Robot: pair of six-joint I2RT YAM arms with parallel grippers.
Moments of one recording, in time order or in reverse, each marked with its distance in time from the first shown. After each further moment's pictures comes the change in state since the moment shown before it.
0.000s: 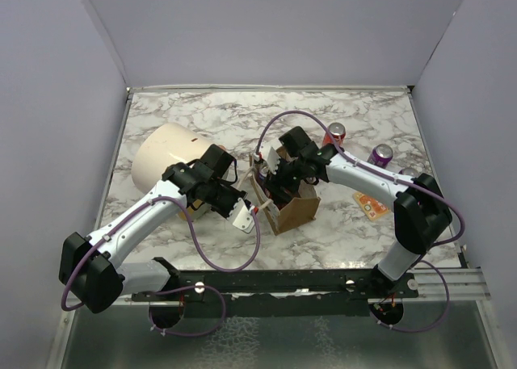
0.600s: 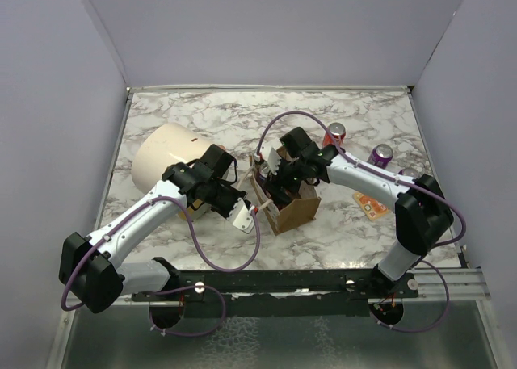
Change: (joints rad) left arm 0.000 0.000 0.000 0.000 0.000 0.003; right arm 0.000 -0.012 -0.011 0.001 0.001 -0.002
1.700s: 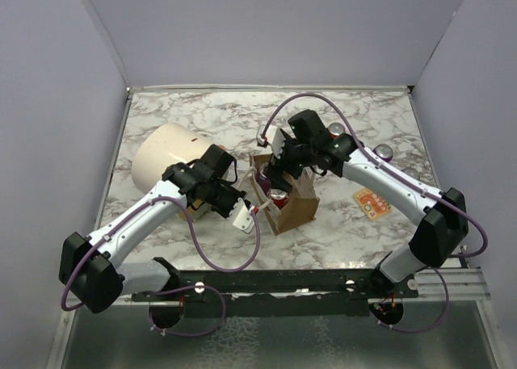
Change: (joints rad) left arm 0.000 0.000 0.000 0.000 0.000 0.000; right arm 0.001 -0.107 0.121 -0.050 0.044 -0.023
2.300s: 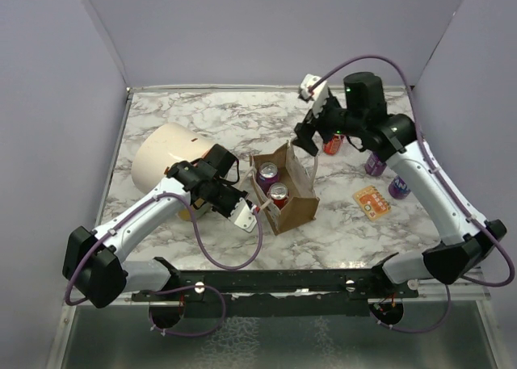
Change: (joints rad) left arm 0.000 0.034 0.002 -0.006 0.000 0.000; right arm -0.156 -0.128 0.261 -0.101 -0.006 0.000
